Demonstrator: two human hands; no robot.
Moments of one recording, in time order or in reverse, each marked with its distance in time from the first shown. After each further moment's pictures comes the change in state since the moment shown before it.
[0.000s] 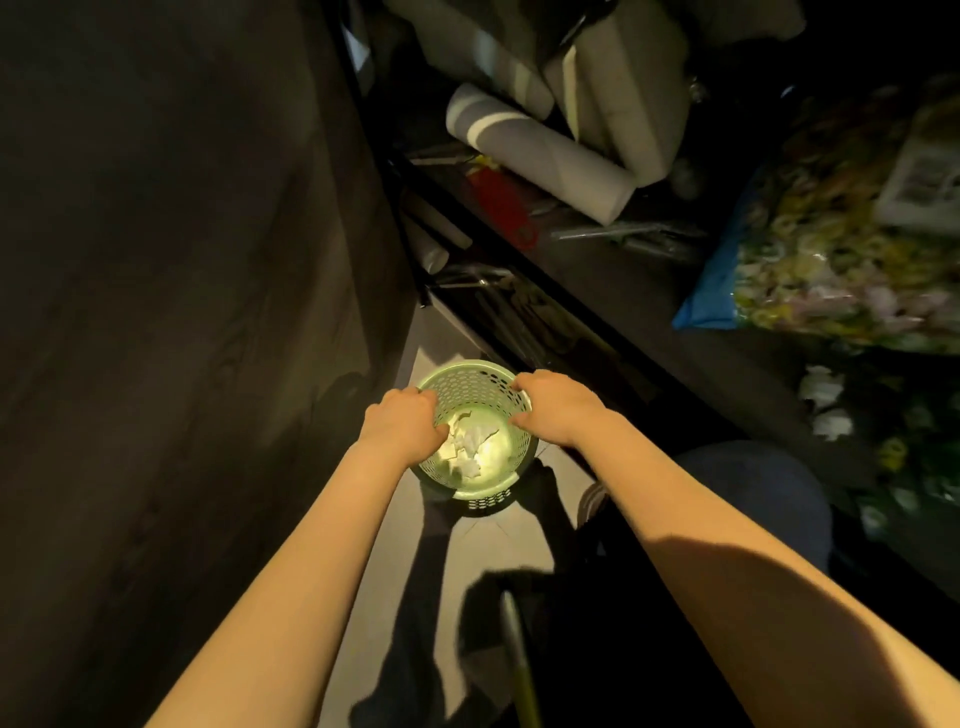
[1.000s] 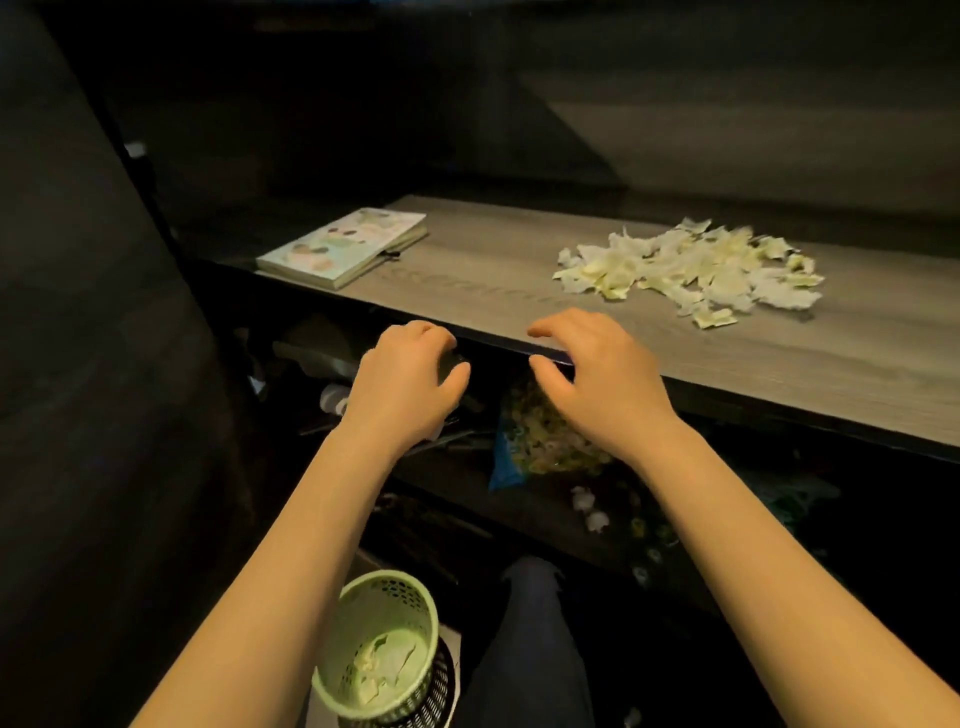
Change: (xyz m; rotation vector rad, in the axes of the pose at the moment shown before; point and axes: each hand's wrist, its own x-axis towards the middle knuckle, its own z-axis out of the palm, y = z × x) left_hand -0.193 0.184 -0.229 -0.071 0.920 0.631; right_hand -0.333 0.028 -0.190 -0.021 1.180 -0.062
